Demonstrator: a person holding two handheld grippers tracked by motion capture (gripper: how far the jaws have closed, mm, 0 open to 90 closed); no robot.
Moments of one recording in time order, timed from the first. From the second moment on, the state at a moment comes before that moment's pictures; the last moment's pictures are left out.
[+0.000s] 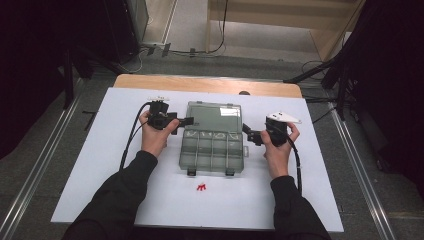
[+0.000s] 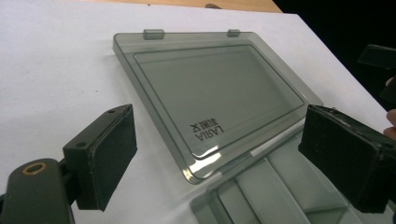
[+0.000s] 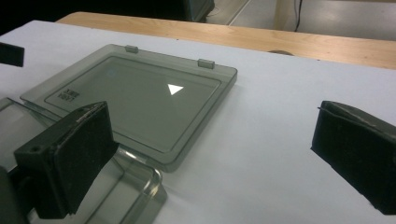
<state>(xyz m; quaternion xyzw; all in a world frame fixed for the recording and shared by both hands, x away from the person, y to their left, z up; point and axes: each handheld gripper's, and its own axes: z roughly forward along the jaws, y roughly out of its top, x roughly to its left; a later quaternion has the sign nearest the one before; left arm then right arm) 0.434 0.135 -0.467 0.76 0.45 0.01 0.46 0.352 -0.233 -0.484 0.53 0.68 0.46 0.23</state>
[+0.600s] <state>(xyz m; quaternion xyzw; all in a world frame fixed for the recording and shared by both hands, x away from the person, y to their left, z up) 0.405 0.130 -0.456 0.79 0.41 -0.01 0.46 0.293 -0.251 -0.482 0.51 0.67 0.48 0.25</state>
